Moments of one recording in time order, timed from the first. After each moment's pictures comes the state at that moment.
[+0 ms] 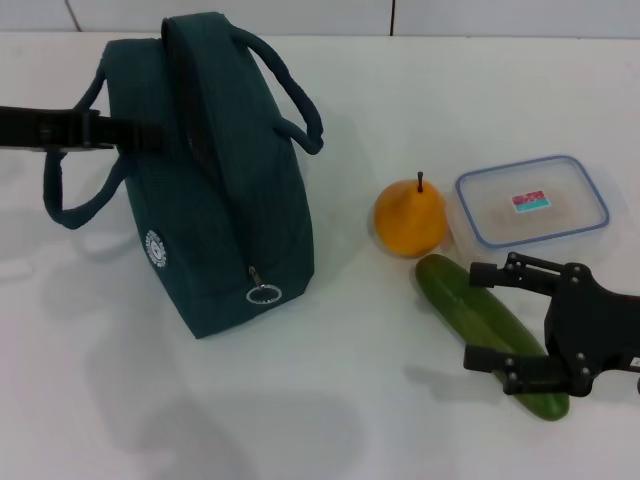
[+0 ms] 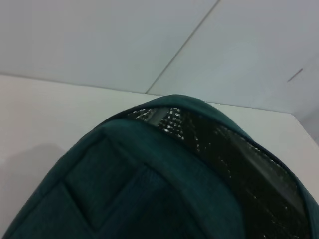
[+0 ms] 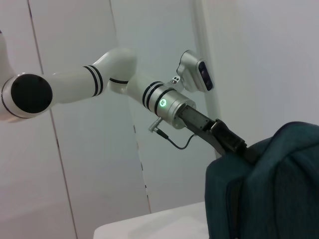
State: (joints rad) left arm -0.47 -2.02 0.67 1.23 2.17 1.69 -2.40; right arm 0.43 2.01 -1.08 -0.45 -1.56 -1.73 1.00
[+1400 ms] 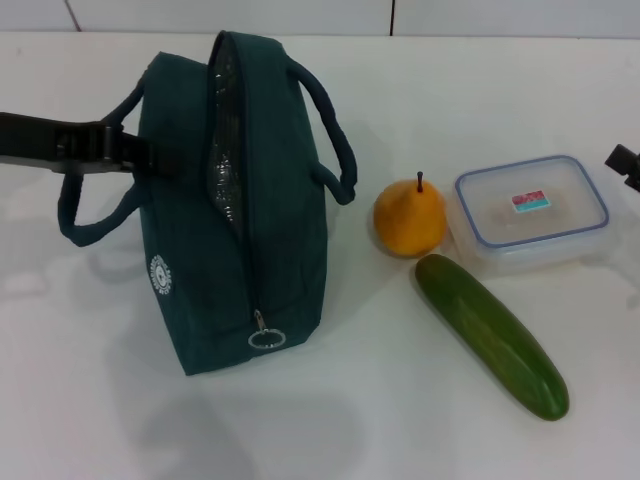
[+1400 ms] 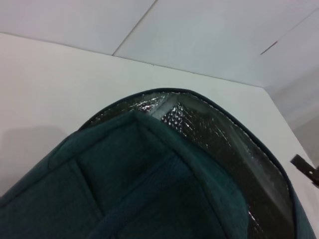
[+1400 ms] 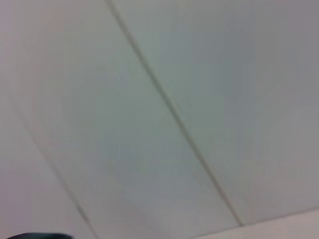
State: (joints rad) left arm -0.47 -2.04 0.72 1.33 2.16 1.82 -2.57; right arm 0.41 2.01 -0.53 -0.28 -1.55 -1.43 1.27
